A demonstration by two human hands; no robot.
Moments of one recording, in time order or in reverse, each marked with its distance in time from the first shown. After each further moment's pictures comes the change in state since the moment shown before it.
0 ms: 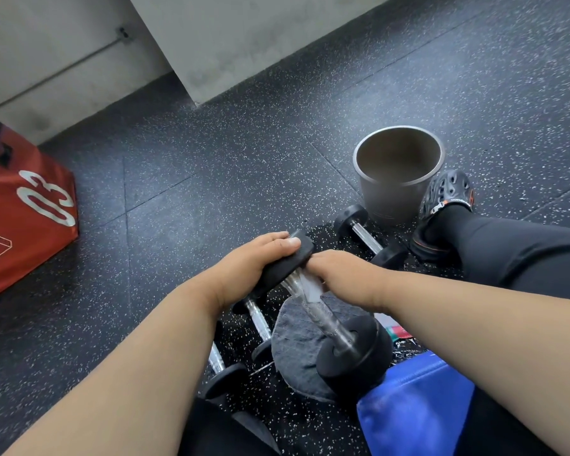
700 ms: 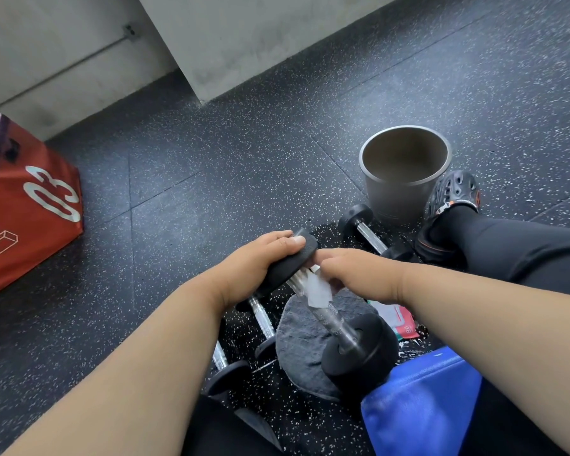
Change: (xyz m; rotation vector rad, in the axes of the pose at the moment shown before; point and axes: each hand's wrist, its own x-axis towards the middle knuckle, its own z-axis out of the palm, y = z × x) left_hand -0.005 -0.001 0.000 0.010 0.031 0.007; right_hand 0.004 0.021 0.000 0.381 -0.103 0.117
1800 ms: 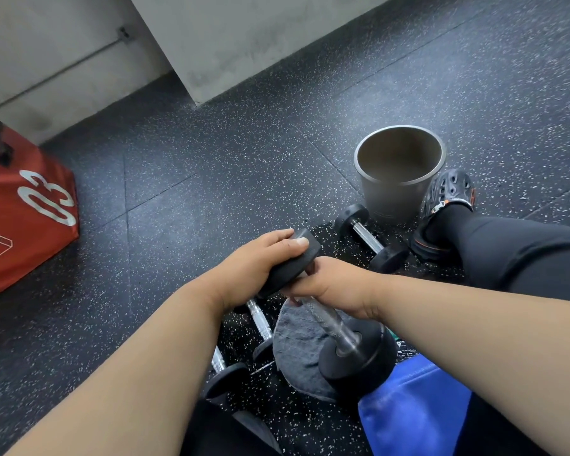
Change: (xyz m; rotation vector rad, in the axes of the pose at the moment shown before) left_hand -0.014 0.024 0.015 0.076 0.005 0.029; right_hand 0.004 -0.005 0.036 0.362 0.040 -0.060
